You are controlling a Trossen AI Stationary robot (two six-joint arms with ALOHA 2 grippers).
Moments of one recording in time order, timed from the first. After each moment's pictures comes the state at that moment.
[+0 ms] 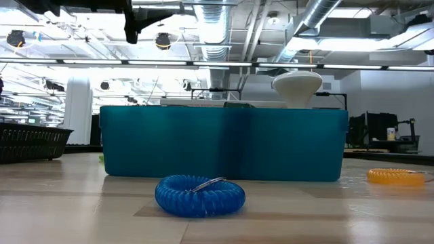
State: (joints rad) left arm 0.02 0.87 0.52 0.45 -0.20 -0.51; right arm 1.02 1.36 0.76 -0.48 0.14 2.02
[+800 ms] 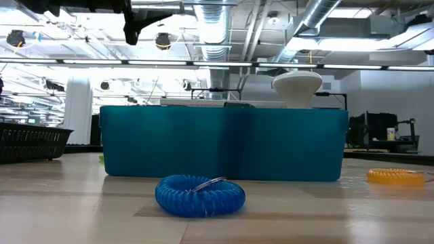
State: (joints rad) left arm 0.01 0.87 0.53 0.42 -0.16 -0.56; right arm 0.98 1.58 0.96 -0.62 0.03 2.20
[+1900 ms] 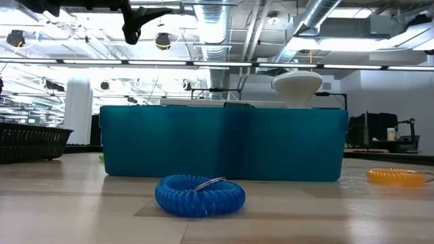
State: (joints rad) left arm -0.01 0.87 0.52 0.40 -0.07 -0.61; right arm 1.01 1.91 1.18 -0.89 0.06 2.25
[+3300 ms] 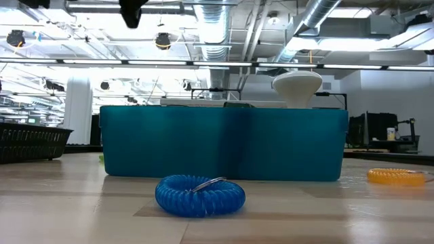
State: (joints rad) left arm -0.20 0.91 0.52 0.47 -0.13 -0.38; right arm 0.88 1.94 1.96 -1.57 0.56 1.53
